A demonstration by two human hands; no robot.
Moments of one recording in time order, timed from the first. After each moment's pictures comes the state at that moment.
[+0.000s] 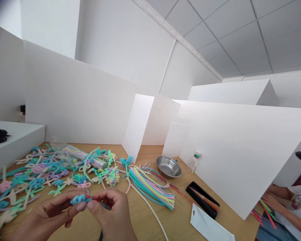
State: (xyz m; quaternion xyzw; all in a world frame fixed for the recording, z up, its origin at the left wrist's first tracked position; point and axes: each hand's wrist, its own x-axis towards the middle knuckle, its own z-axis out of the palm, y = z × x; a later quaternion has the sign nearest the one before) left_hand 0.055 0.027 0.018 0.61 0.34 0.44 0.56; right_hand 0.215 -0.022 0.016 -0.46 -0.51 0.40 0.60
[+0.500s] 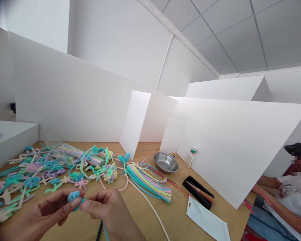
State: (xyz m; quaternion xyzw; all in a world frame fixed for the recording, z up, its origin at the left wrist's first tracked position) left_hand 0.056 0.025 0.024 0.56 0.38 0.44 0.59; right_hand 0.214 -0.025 0.024 -0.40 -0.43 0.58 0.56
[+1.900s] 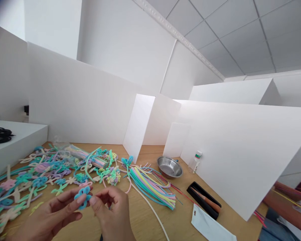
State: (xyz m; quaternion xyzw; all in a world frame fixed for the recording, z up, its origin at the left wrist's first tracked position) left_hand 0.056 0.022 0.020 0.45 0.38 0.43 0.69; right_hand 0.211 -0.026 0.018 -0.48 -0.54 0.34 0.60
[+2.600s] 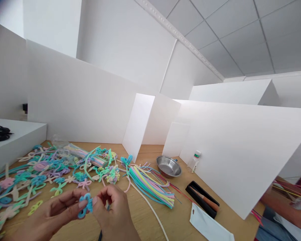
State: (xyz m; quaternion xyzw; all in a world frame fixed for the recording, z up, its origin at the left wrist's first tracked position) left_hand 0.056 0.019 0.017 0.57 0.32 0.40 0.64; right_hand 0.218 -0.031 0.027 -0.52 -0.60 0.29 0.53
